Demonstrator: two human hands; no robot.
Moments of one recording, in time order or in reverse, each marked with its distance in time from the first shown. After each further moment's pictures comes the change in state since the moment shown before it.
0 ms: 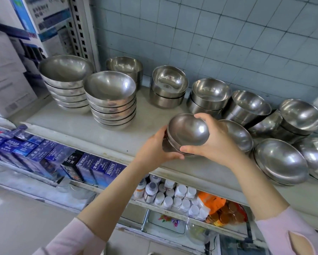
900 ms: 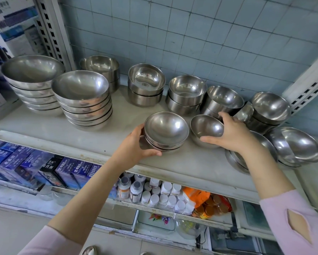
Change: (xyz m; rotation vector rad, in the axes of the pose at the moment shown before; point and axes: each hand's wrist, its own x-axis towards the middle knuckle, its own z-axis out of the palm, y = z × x) left_hand -0.003 0.006 -0.002 0.006 -0.010 0.005; right_hand -0.002 0.076 -0.068 -0.307 -0.045 0.327
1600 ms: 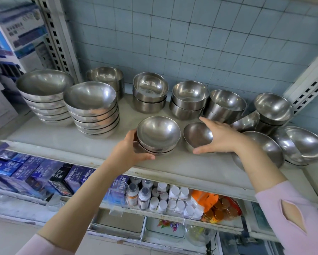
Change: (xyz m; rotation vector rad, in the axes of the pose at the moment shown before) left_hand -0.007 -0.015 -0.031 0.053 0.011 -0.089; right_hand 0.001 -0.033 0.005 -0.112 -0.201 -0.133
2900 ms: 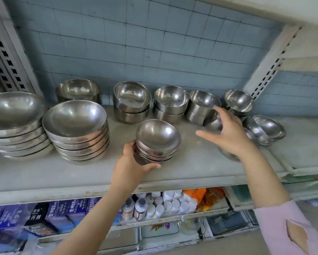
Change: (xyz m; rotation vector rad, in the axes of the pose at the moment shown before) left_hand 0.010 -0.005 -0.001 -0.107 -0.013 0.027; right_hand -0.053 -0.035 -0.003 0.316 0.526 0.273
